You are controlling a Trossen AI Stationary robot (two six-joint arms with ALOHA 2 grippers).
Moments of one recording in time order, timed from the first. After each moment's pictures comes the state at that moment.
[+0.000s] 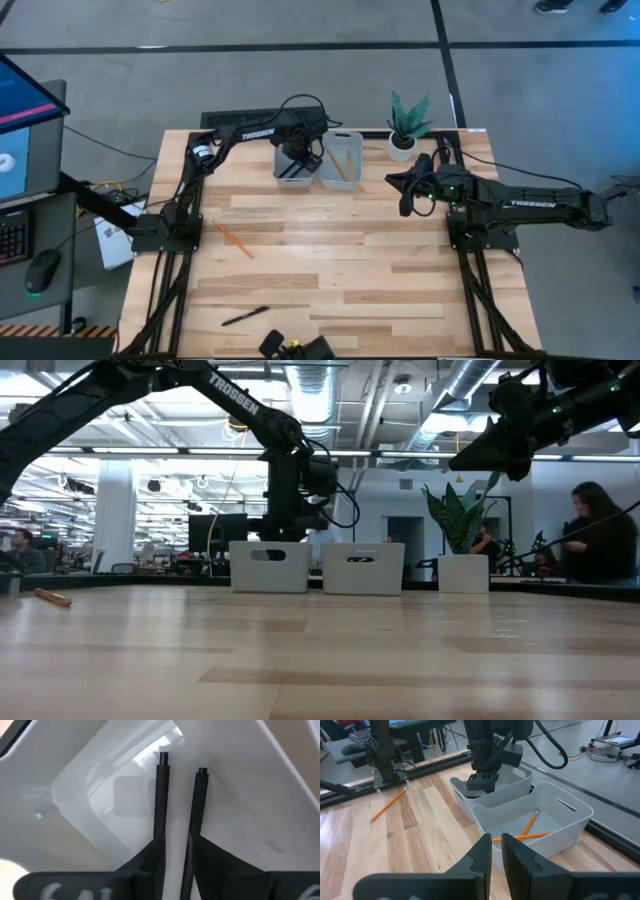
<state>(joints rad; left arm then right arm) 0.56 2.21 1.83 -1.08 -0.09 -0.32 -0.21 0.68 0.38 -0.03 0.18 0.15</state>
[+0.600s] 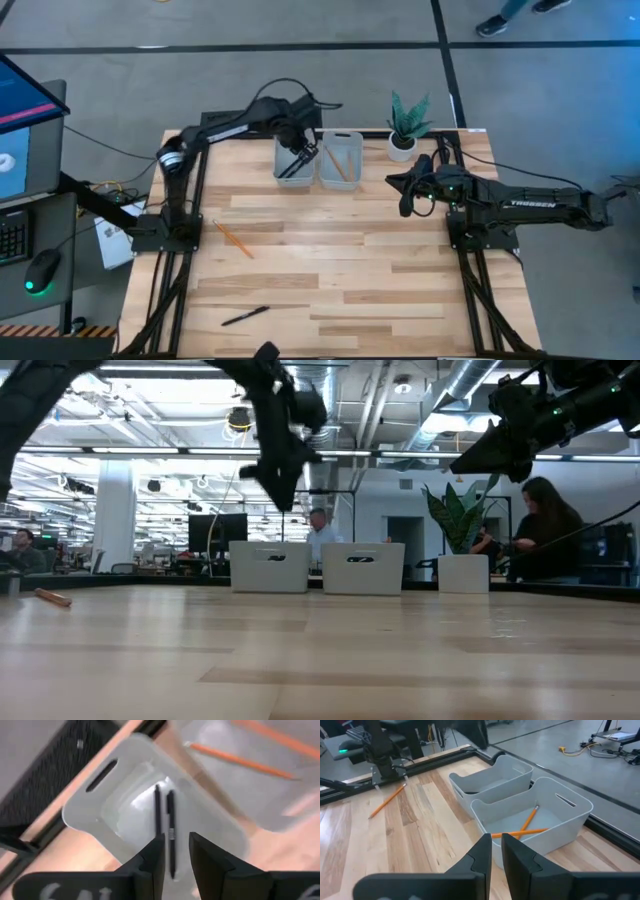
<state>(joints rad) 0.51 1.94 1.83 -1.11 -0.15 -0.25 -0.21 0.68 0.38 -0.05 0.18 0.16</state>
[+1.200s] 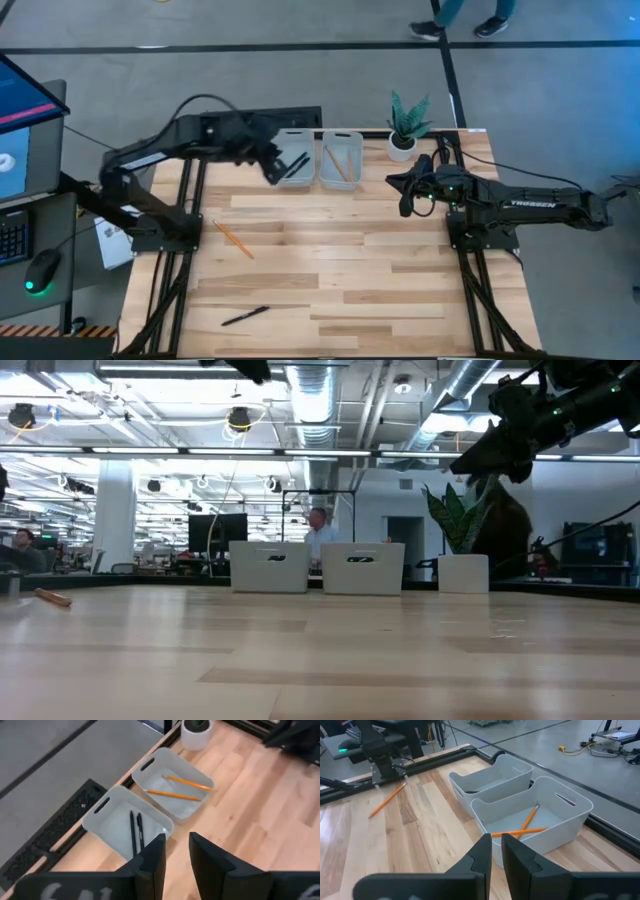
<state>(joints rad) 0.17 1.47 1.83 -1.22 -0.35 -0.38 -0.21 0.68 0.38 -0.05 0.18 0.16</state>
